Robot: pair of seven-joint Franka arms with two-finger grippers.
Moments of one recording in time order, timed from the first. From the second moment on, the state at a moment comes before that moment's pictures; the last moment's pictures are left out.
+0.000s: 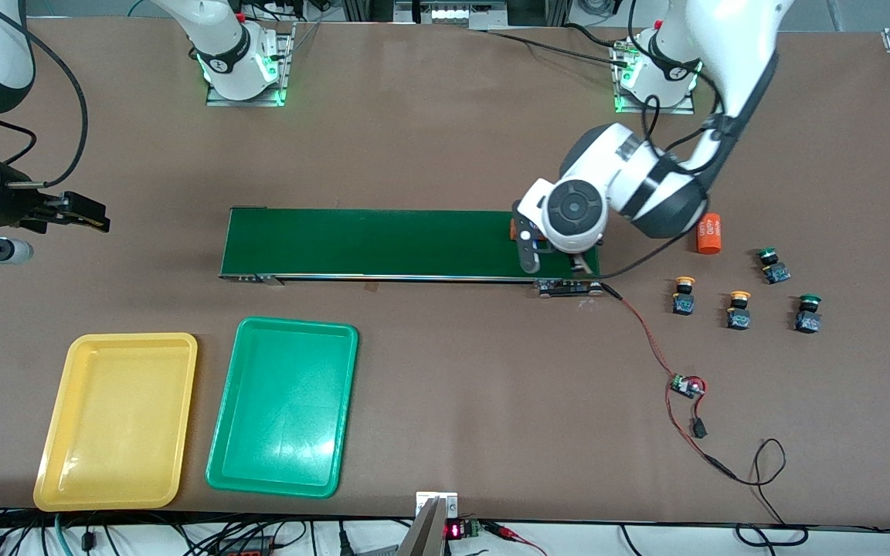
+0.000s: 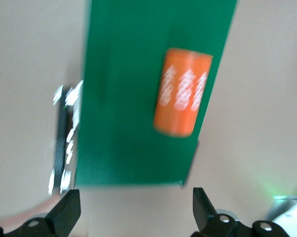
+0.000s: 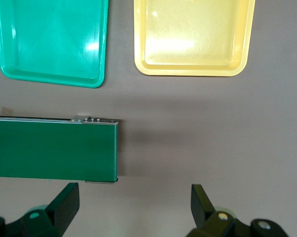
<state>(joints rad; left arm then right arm) -0.11 0.49 -0.46 -1.64 0.23 1.70 0.67 0.17 0.14 -0.20 -1.59 0.01 1.64 -0.06</state>
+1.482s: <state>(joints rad) 0.32 0.56 -0.43 -1.94 0.35 2.24 -0.13 0.16 0.15 -0.20 -1.59 0.01 1.64 -0.06</state>
